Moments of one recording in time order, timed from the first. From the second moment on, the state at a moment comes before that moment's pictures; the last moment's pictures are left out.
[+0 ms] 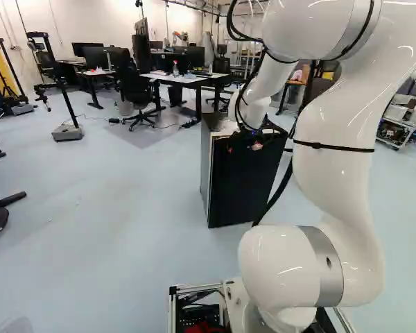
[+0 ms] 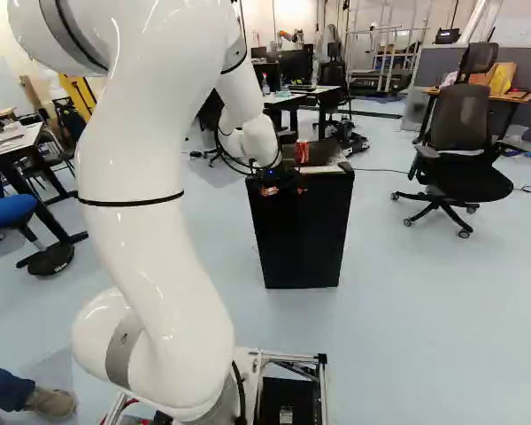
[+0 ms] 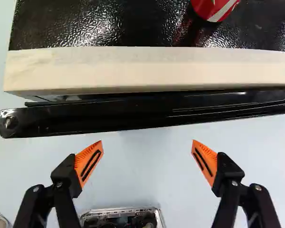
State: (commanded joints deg) arm -10.0 -20.9 -56.9 -10.3 -7.4 0.0
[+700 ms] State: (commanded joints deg) arm -10.0 -20.9 -56.9 -10.3 -3.1 0.0
